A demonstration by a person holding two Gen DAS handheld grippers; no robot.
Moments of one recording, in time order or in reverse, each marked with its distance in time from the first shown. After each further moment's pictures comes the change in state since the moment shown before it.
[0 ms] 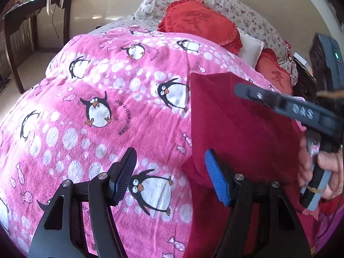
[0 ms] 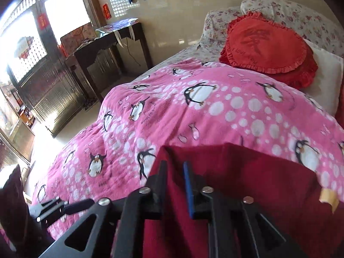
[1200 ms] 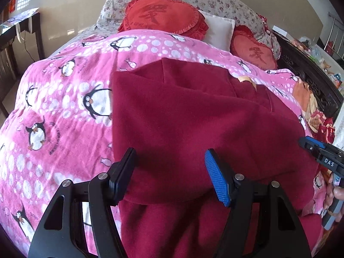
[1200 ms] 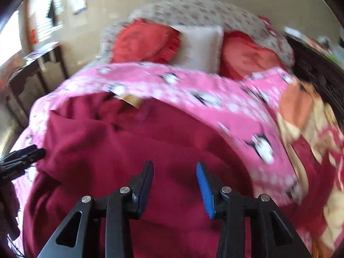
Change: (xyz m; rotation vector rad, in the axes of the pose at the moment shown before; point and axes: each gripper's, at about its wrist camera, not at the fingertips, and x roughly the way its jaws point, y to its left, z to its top) left arm 0.047 -0.095 0.000 0.195 0.048 -0.024; right arm -0.165 -0.135 -0.152 0.300 -0.021 -0.507
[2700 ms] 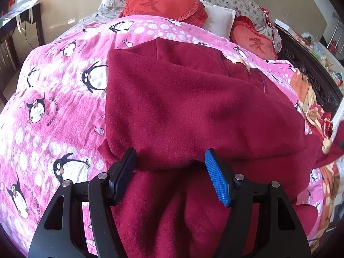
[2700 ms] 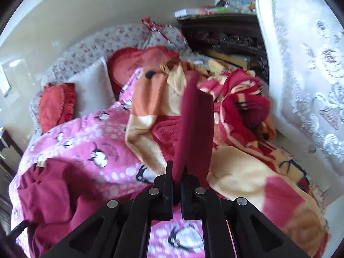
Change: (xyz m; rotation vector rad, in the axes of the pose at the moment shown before) left arm -0.018 -0.010 -0.021 -0.040 0.061 -0.003; right arm -0.128 -0.203 -0.074 0.497 -0.152 -0.217
